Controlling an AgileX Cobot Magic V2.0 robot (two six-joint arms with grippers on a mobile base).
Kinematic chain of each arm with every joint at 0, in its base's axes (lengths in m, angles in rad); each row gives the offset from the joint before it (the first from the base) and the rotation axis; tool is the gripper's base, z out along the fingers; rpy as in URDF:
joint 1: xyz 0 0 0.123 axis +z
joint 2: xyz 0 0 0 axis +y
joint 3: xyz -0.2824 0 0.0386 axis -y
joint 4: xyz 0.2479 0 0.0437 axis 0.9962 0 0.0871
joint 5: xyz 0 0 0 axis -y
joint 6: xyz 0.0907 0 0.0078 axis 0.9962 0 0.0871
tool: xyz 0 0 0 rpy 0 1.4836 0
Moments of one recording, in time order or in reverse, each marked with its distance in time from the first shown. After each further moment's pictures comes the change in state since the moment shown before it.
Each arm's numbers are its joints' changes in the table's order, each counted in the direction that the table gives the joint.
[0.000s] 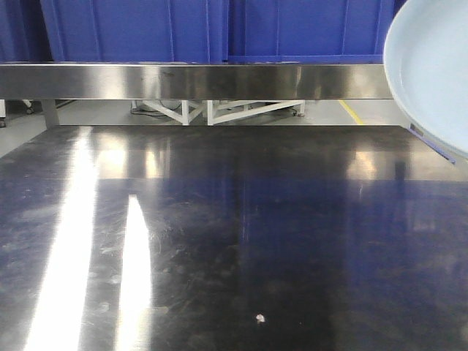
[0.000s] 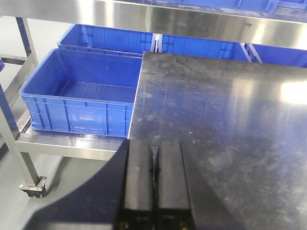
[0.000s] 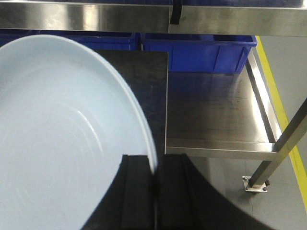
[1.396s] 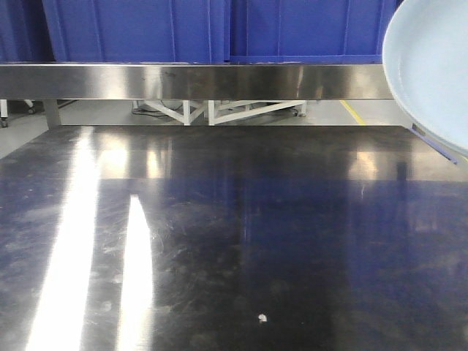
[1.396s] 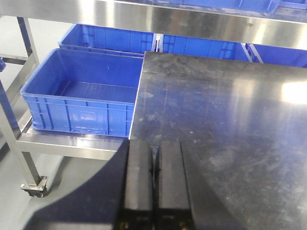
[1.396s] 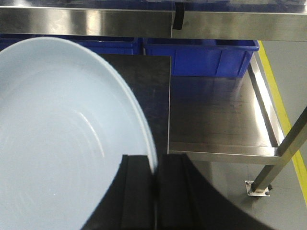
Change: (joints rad) left arm 0.000 0.000 0.000 0.000 0.000 0.000; right arm 0.000 -0.003 -0.002 0.002 0.008 0.000
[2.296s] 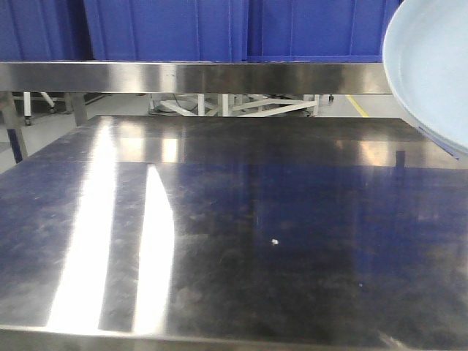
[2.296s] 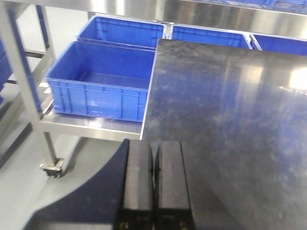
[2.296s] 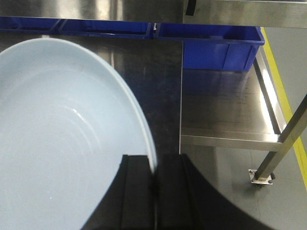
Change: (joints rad) left arm 0.000 0.000 0.000 0.000 0.000 0.000; right arm 0.000 0.000 0.000 0.000 0.002 0.000
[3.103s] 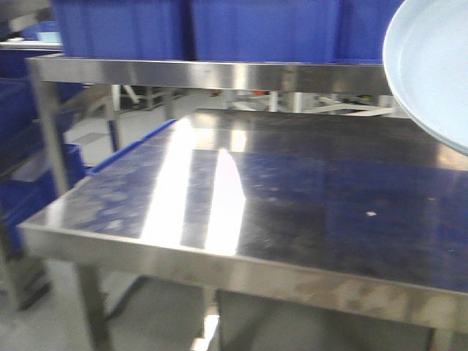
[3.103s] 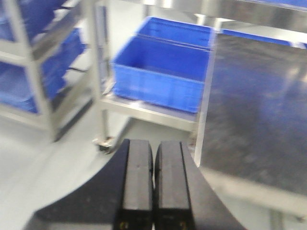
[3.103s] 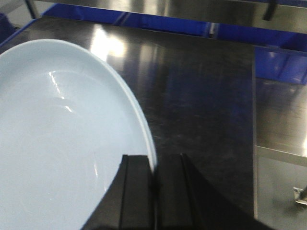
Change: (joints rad) left arm 0.000 0.000 0.000 0.000 0.000 0.000; right arm 0.000 -0.001 0.000 0.000 0.000 0.000
